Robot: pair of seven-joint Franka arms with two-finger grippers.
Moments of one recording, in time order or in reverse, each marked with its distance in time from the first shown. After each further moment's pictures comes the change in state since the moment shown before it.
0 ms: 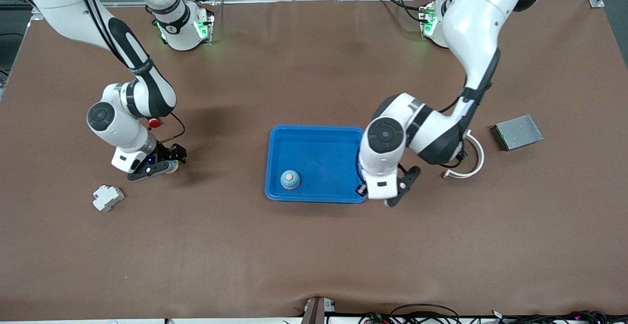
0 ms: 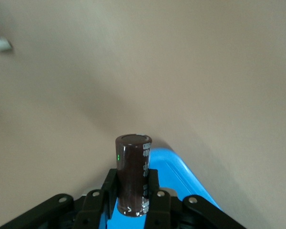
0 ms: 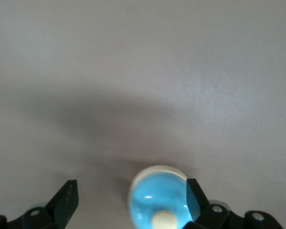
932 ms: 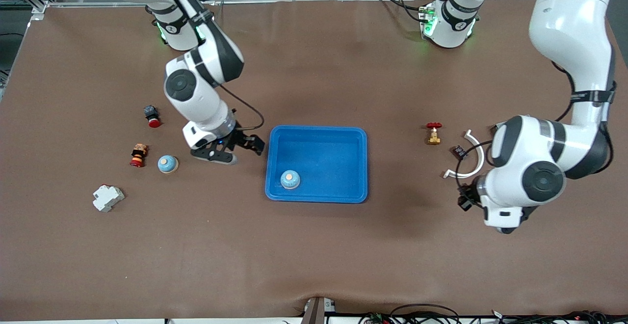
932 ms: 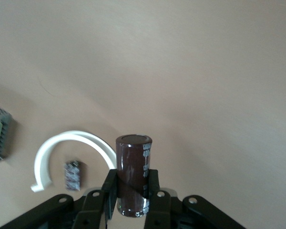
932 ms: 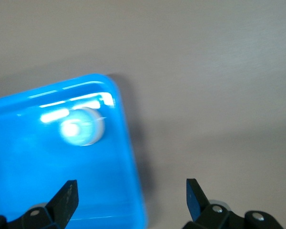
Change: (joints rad) left arm 0.385 -0.054 0.000 -0.058 -0.063 -0.155 0.525; right arm 0.441 -0.066 0.039 0.213 0.059 -0.140 1.036
